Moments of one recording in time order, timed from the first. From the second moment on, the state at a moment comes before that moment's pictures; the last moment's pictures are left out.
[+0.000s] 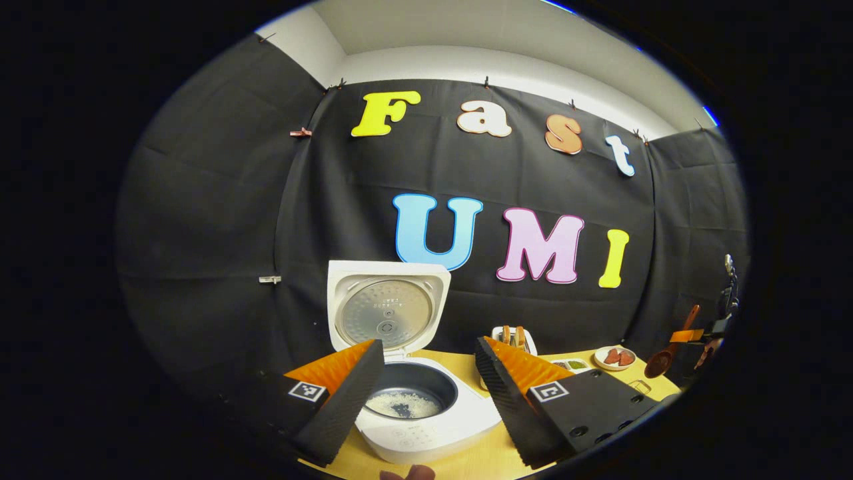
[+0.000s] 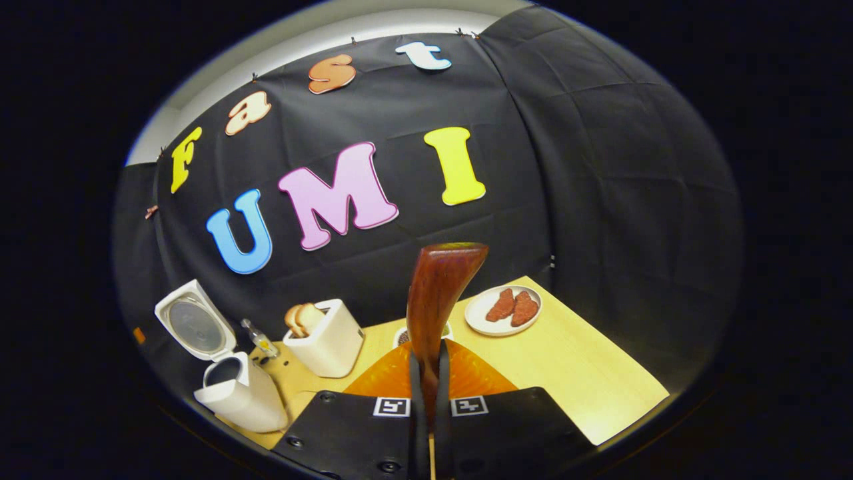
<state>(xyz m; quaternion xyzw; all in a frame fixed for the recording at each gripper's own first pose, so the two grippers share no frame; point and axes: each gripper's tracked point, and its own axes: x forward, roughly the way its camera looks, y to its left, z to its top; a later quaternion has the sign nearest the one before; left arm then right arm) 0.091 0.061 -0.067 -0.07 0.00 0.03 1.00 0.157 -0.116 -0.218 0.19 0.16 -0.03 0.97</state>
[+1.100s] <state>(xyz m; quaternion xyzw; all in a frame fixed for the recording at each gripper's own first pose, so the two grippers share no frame) 0.087 0.050 -0.044 -0.05 0.00 0.08 1.00 0.146 -0.133 -0.342 0.22 0.28 -0.04 0.93</state>
